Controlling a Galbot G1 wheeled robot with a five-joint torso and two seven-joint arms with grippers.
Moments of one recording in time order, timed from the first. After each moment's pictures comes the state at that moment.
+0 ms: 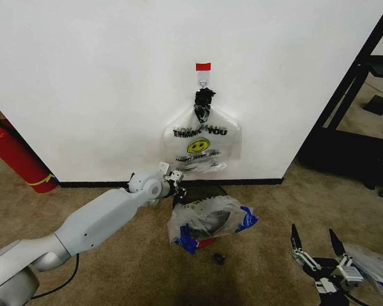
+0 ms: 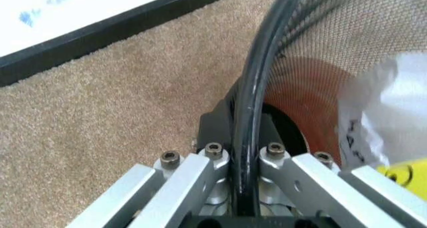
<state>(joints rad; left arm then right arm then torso) 0.35 -0.99 0.47 -1.44 -1.20 0.74 -0.21 -2.00 1.35 0.65 2.12 0.40 0.63 -0.02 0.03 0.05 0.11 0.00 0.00</state>
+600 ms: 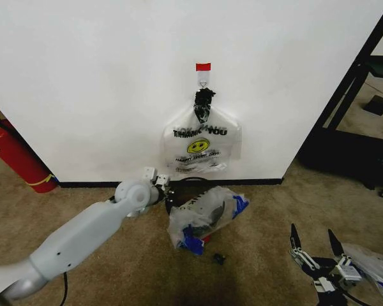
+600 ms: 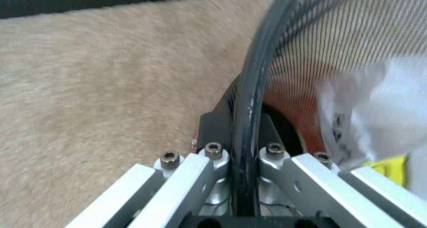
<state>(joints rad) 0.61 -0.88 0.22 -1.75 -1.42 0.71 -0.65 -1.98 1.34 0.64 2.11 0.40 0.59 0.01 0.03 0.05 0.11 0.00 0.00</state>
